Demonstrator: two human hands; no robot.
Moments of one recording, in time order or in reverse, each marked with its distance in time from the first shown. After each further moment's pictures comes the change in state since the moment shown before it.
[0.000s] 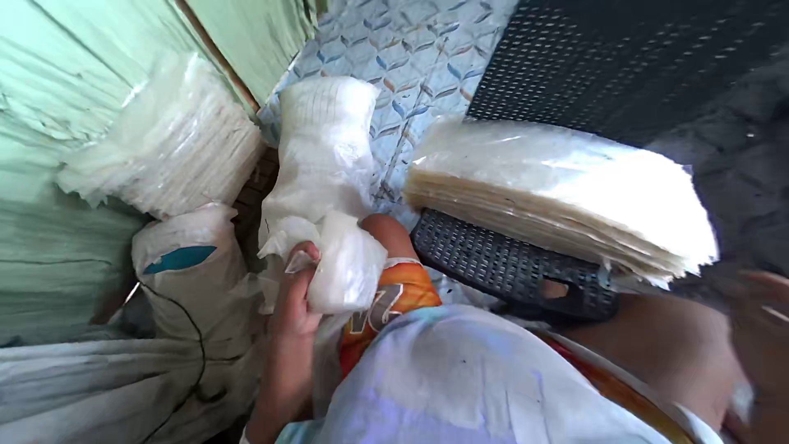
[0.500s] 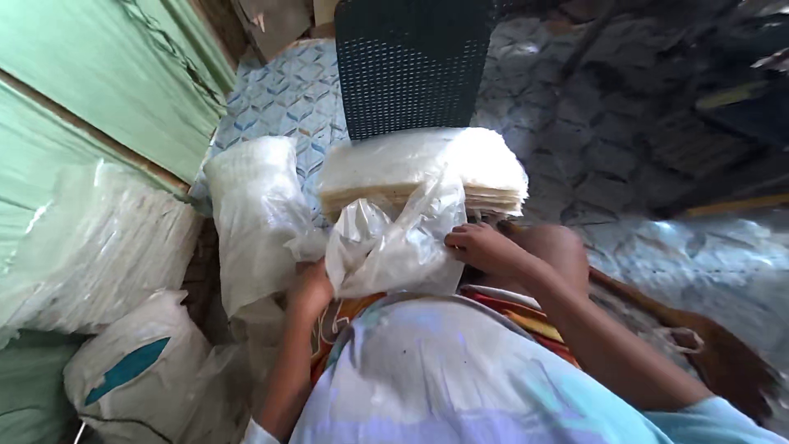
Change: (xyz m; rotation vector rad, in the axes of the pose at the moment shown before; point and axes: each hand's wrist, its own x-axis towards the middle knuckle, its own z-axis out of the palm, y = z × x) left_hand 0.028 -0.062 0.098 1.824 -0.548 -0.278; right_hand -0.003 -0.095 0.050 -0.103 -0.688 -0.384
